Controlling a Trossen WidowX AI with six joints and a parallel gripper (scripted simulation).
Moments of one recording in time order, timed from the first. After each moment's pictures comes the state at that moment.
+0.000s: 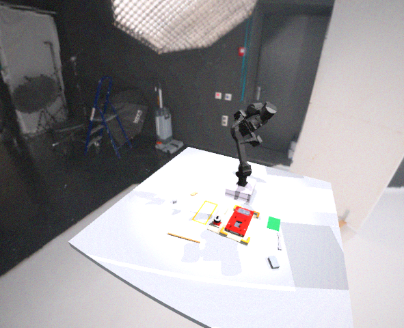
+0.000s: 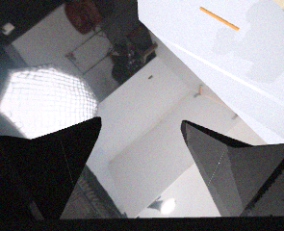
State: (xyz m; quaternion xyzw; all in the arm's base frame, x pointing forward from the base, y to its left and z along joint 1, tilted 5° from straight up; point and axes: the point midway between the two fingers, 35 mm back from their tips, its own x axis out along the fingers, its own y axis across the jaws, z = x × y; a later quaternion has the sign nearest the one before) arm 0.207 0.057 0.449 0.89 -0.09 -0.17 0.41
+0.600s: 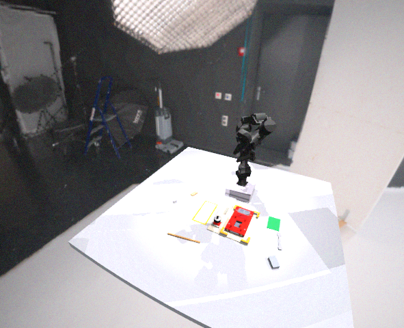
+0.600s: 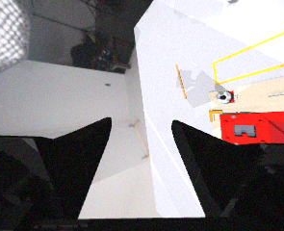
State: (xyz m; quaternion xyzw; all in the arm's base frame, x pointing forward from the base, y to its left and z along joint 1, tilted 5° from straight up) arm 0.264 0.086 0.378 0.66 0.06 -0.29 0.69
